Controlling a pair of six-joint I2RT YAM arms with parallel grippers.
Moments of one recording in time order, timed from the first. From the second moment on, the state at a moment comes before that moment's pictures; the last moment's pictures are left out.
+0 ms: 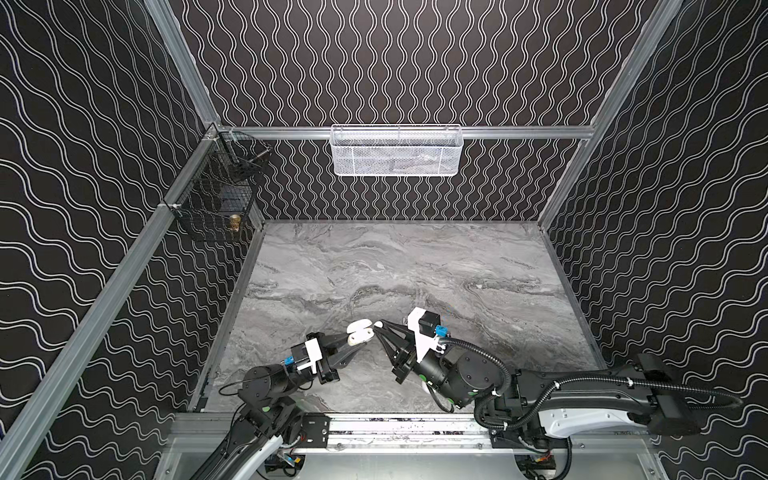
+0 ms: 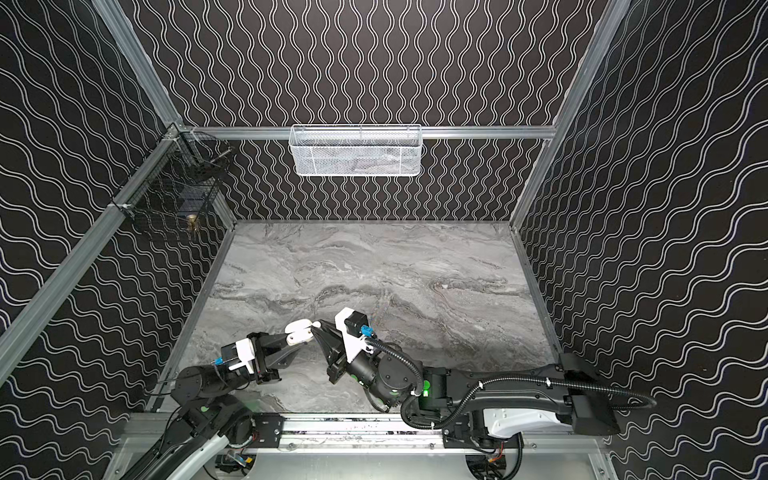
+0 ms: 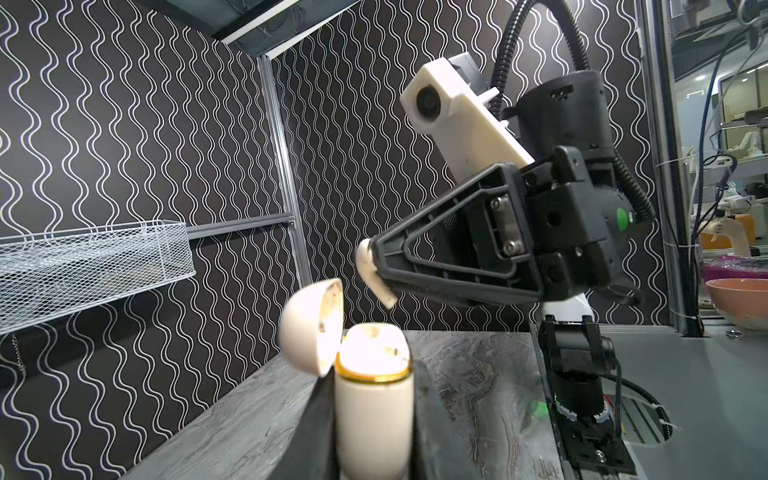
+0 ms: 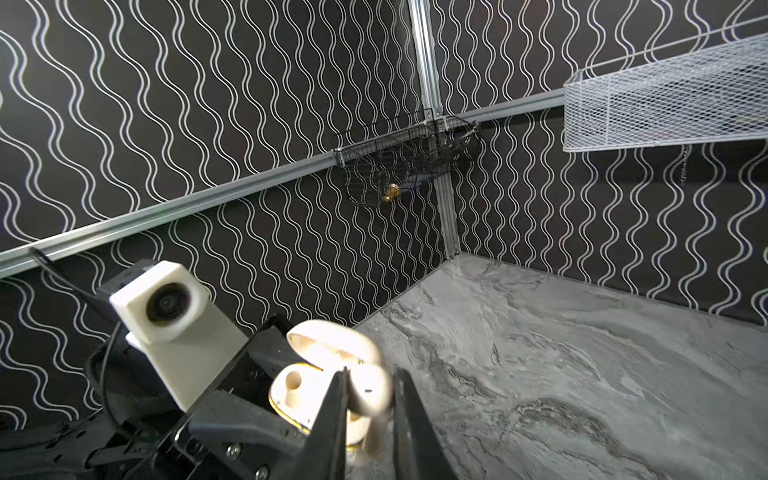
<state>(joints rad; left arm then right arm) -0.58 0.20 0.14 0.56 0.58 -0.10 1.50 1.17 0.76 0.57 0.53 0.15</state>
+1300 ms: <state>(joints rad) -0.58 0.13 0.19 0.38 0.55 -0.12 1.50 1.34 0.72 0.93 0.54 -0.05</state>
